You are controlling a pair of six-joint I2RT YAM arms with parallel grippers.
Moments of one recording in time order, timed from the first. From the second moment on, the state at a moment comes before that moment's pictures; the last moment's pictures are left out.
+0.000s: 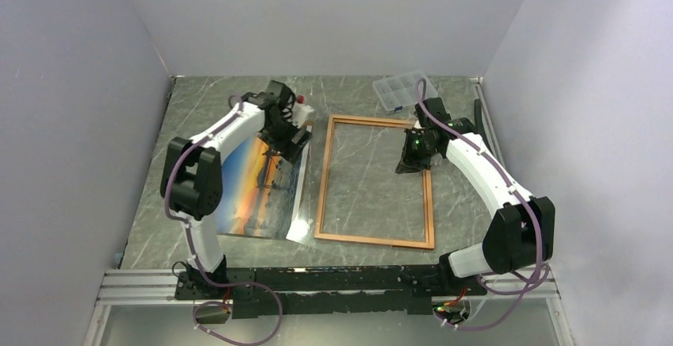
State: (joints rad) left arm -0.36 1.87 1.52 -0.88 0.17 0.31; right arm 0.26 1.41 1.17 -0.89 -0.21 0.51
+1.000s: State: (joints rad) left arm -0.52 2.18 1.75 -0.78 0.28 0.11; right arm 0.26 1.48 1.36 -1.05 0.02 0.45
